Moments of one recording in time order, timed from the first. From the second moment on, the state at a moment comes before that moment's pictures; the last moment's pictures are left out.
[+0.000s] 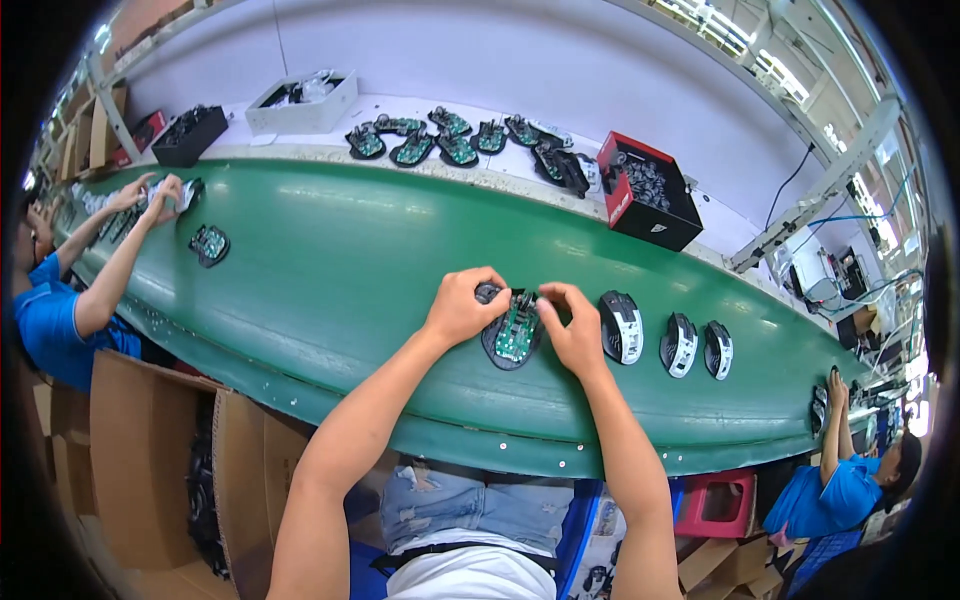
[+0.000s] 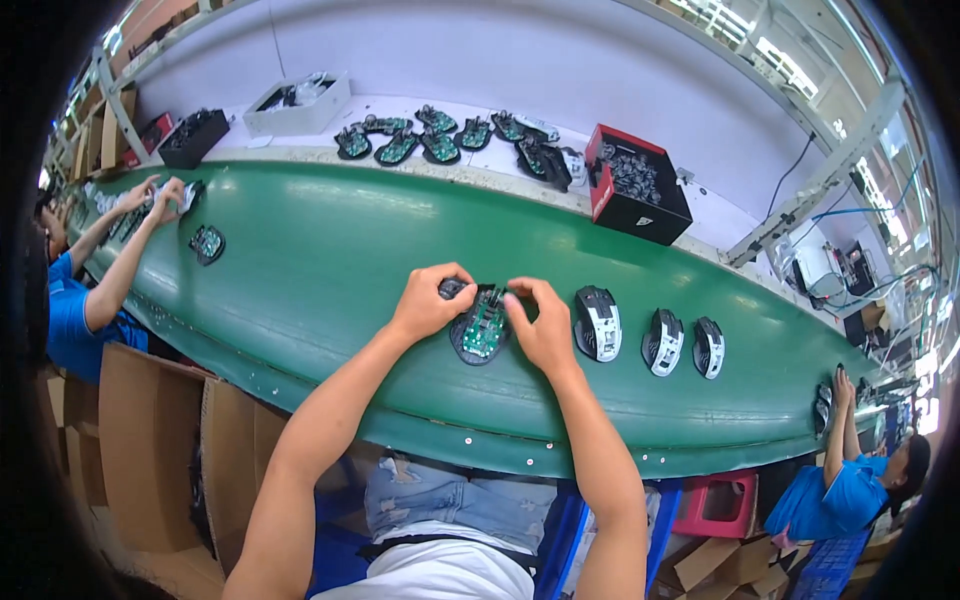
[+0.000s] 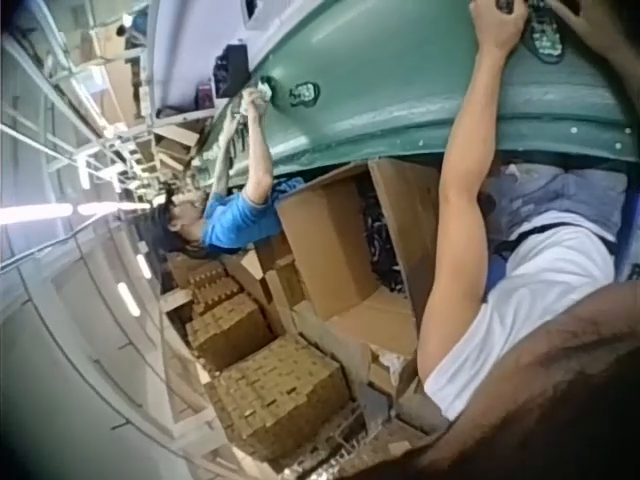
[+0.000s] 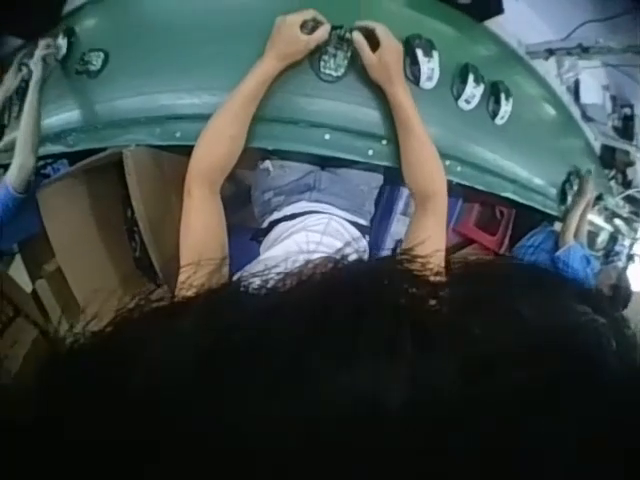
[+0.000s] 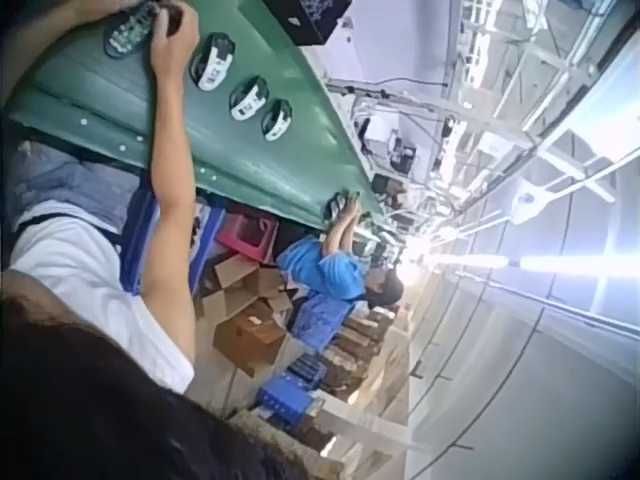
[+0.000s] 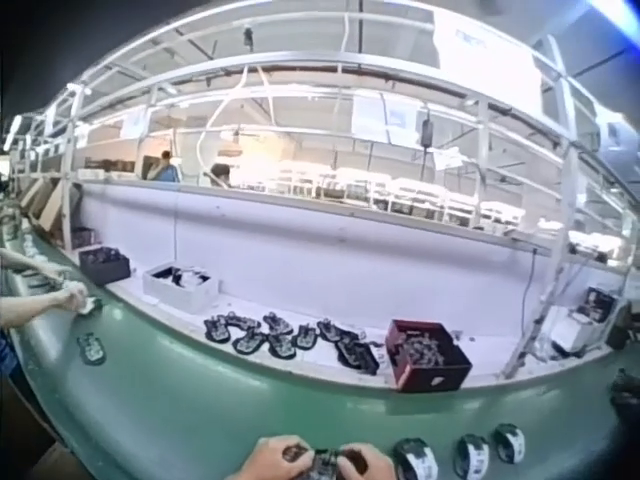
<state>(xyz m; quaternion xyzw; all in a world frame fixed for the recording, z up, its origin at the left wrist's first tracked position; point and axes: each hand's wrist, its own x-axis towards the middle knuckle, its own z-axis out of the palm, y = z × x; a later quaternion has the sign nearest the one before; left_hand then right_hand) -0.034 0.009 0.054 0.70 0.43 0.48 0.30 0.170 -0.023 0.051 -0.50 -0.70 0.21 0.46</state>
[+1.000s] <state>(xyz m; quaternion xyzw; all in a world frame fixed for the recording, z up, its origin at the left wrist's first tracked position) -0.034 0.007 0.049 0.70 0.43 0.41 0.39 0.211 -0.026 0.080 -0.49 -0.75 0.10 0.42</state>
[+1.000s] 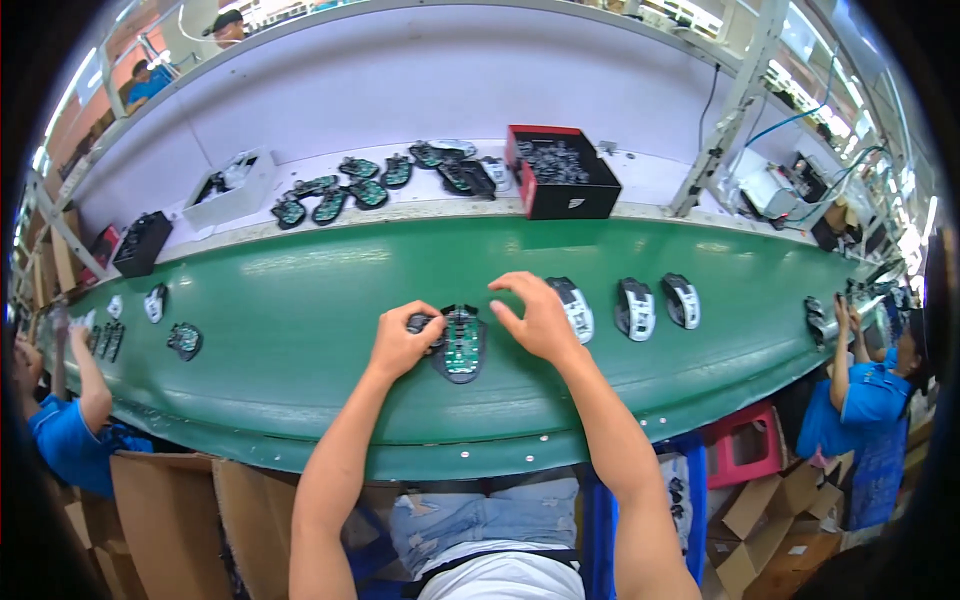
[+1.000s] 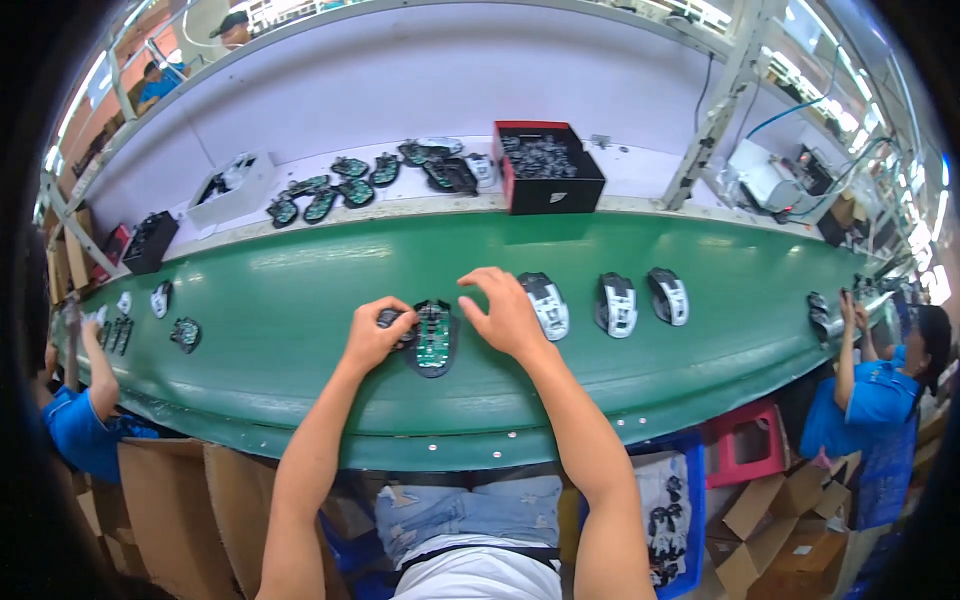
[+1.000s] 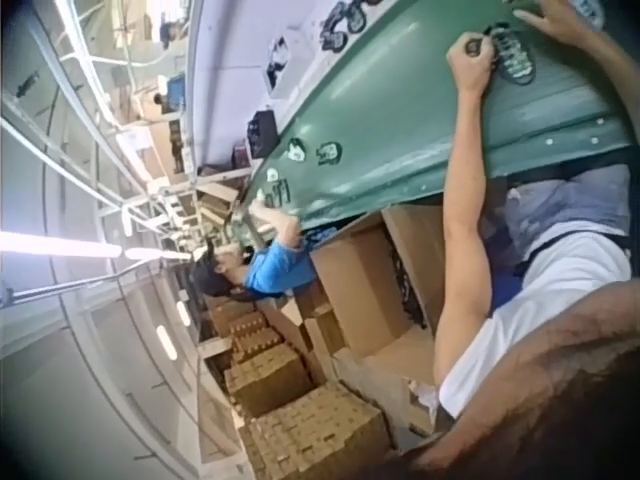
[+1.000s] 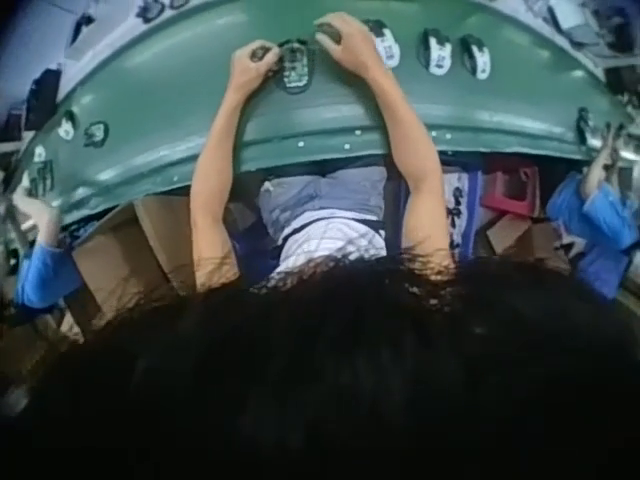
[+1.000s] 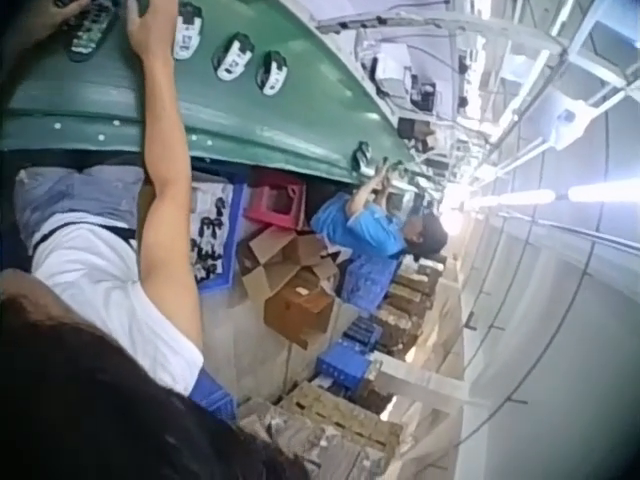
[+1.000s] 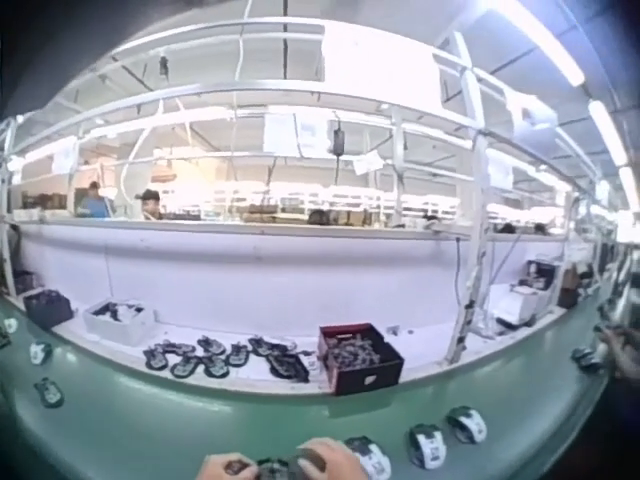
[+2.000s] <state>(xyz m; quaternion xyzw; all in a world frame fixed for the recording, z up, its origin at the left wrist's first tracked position) -0.020 -0.010 0.054 0.72 0.36 0.48 0.36 0.451 -0.091 0.070 -0.73 -0.53 -0.02 0.42</state>
